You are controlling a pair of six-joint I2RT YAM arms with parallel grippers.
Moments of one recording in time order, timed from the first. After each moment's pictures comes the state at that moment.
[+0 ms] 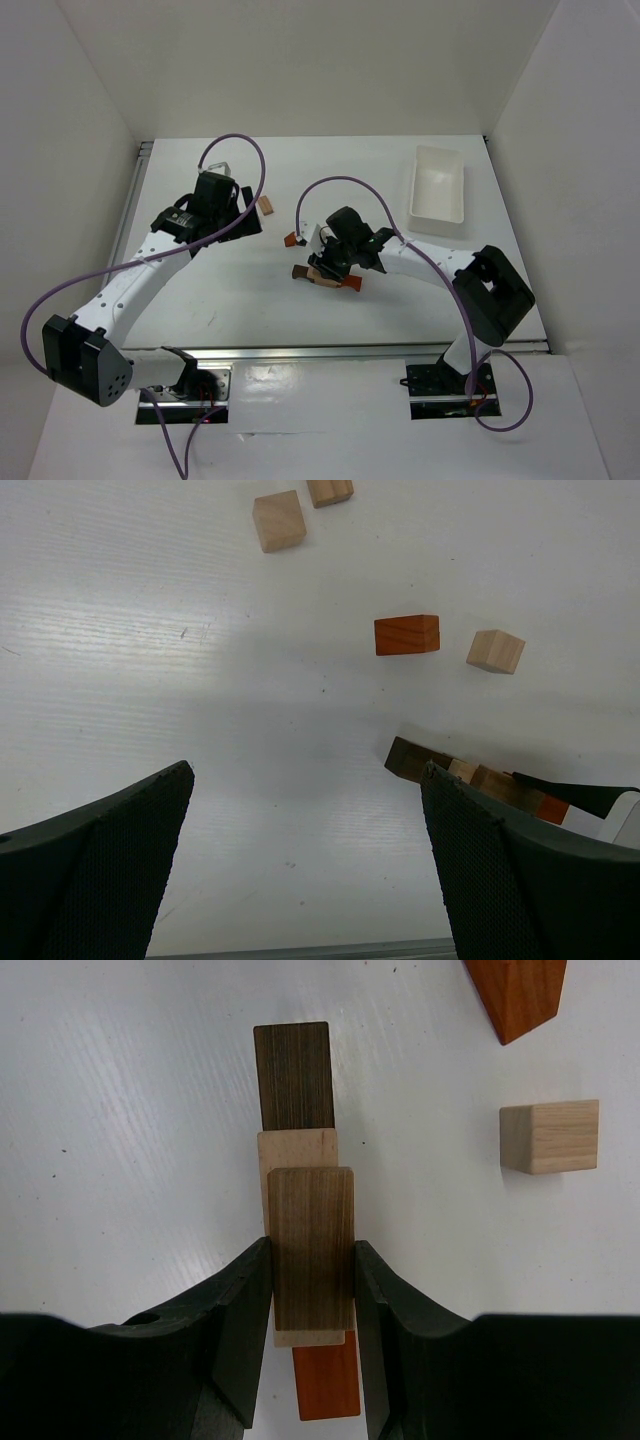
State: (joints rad) left arm -0.37 1.27 1.16 -0.70 -0.19 -0.56; right arm 0.74 1.62 1.00 -0.27 -0.27 -0.43
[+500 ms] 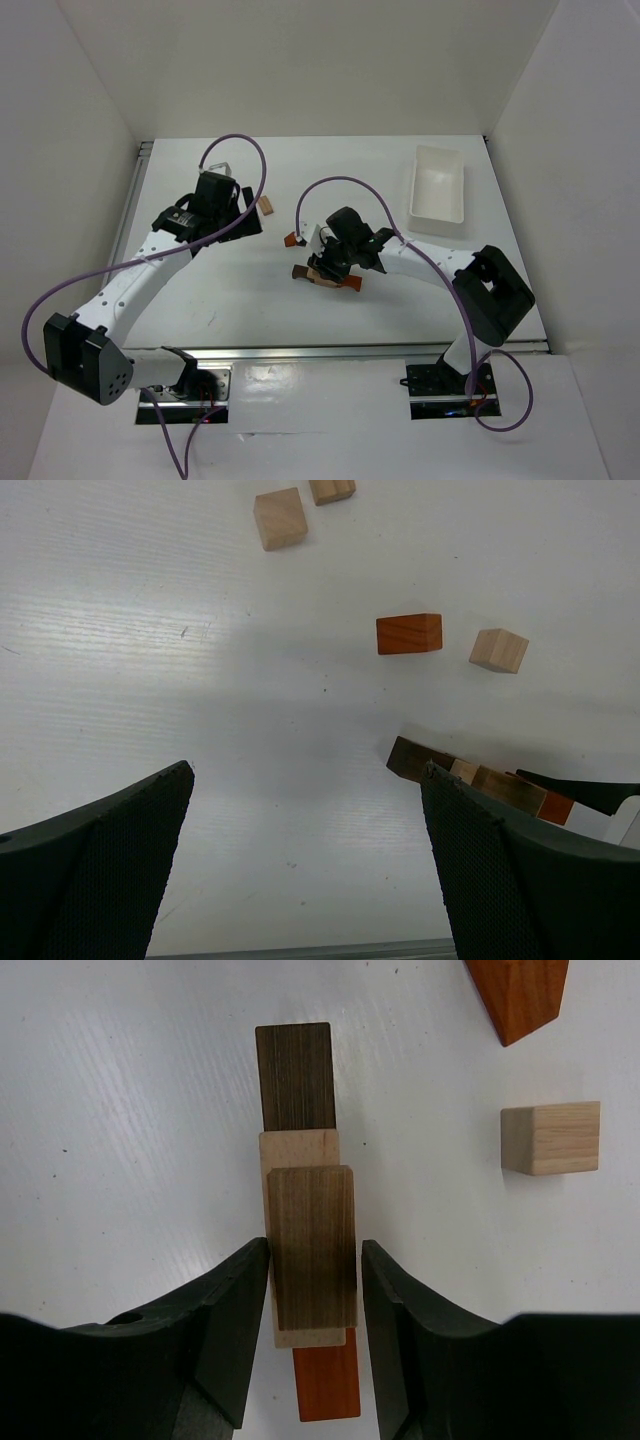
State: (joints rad) left arm -0.37 1.28 1.16 -0.70 -0.19 -0.56; right arm 0.74 1.62 1.00 -0.27 -0.27 -0.43
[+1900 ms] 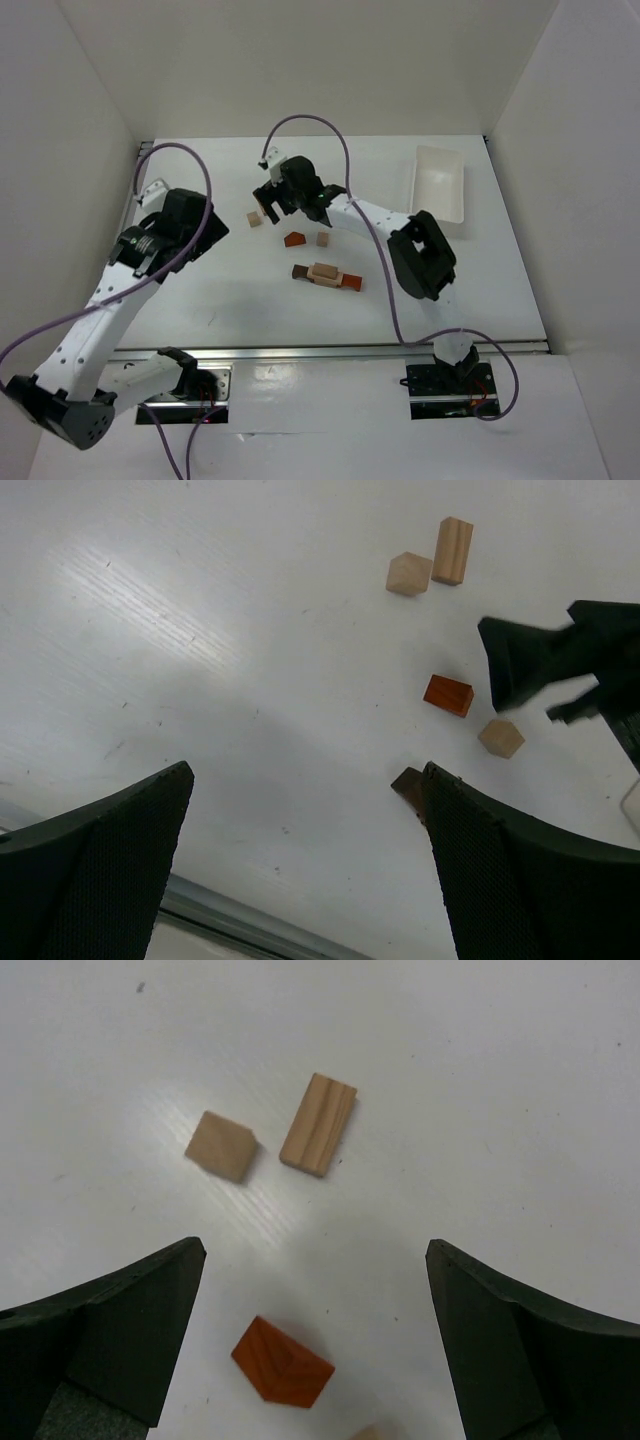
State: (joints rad) left arm -0.38 1.09 1.22 -1.02 -0.47 -0.96; right arm 0.74 2.10 1.66 -0.09 -0.02 -0.10
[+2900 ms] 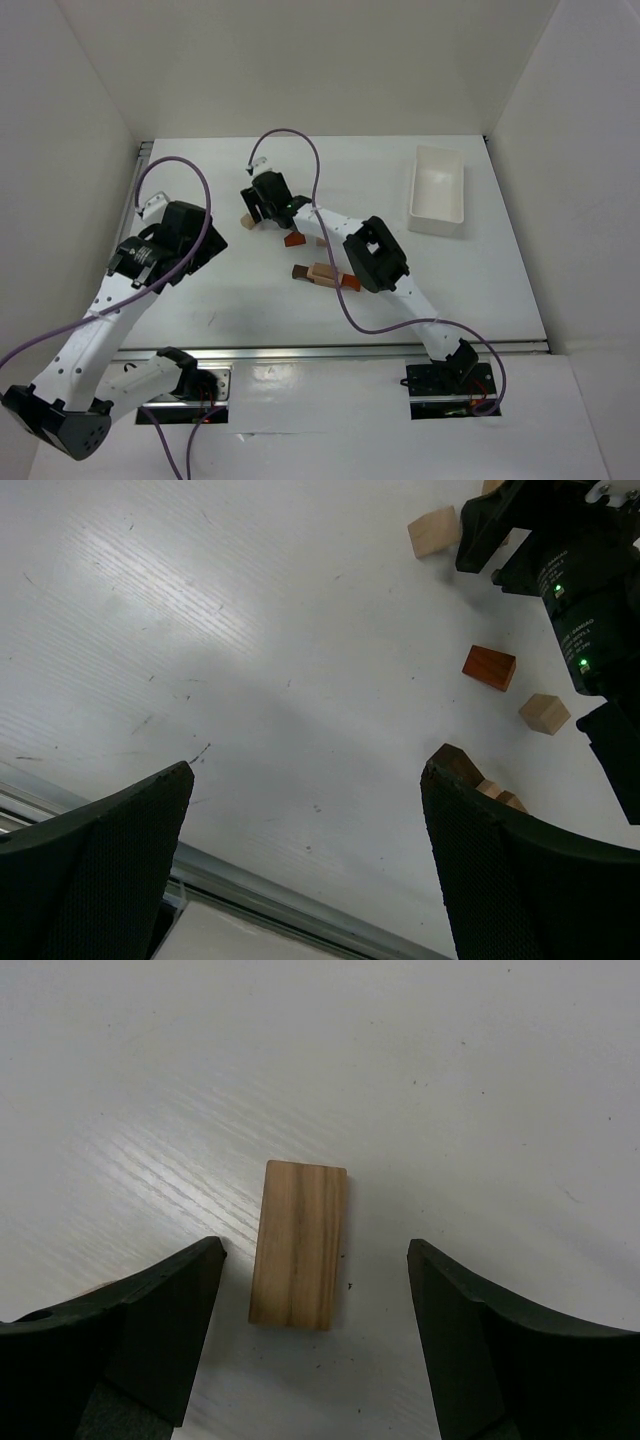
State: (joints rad) left arm -0.38 0.97 1.13 -1.08 -0.45 -0.98; right arm 0.79 2.61 2.17 -0.14 0.27 0.10
